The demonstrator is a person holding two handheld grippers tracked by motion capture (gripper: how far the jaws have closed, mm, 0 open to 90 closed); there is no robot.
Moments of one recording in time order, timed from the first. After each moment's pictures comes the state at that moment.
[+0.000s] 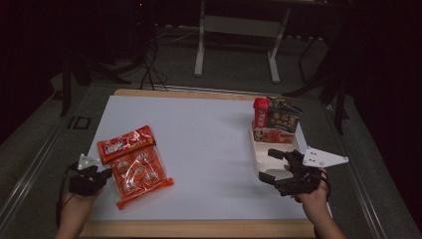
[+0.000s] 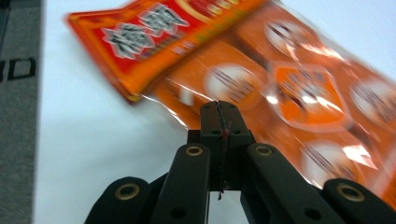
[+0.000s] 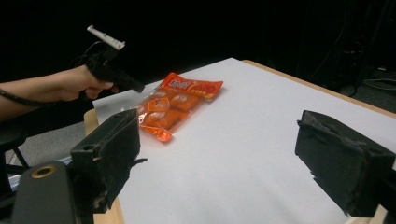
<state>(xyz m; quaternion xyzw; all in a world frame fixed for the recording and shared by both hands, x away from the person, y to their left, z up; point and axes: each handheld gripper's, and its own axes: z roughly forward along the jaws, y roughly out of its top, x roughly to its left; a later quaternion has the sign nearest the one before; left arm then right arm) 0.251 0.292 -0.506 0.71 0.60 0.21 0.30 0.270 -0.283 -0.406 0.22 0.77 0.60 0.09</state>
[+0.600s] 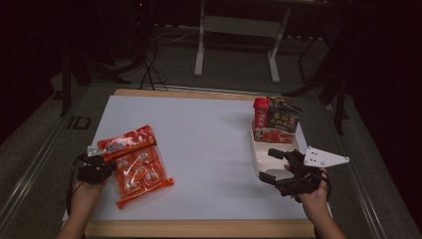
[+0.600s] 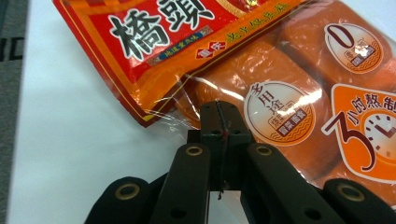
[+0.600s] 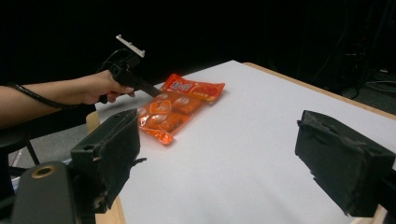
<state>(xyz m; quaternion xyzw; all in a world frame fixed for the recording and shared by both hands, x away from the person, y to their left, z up) 0.286 0.283 -0.524 0.71 0.62 0.19 0.28 0.270 -0.283 -0.405 0.21 0.76 0.60 0.09</state>
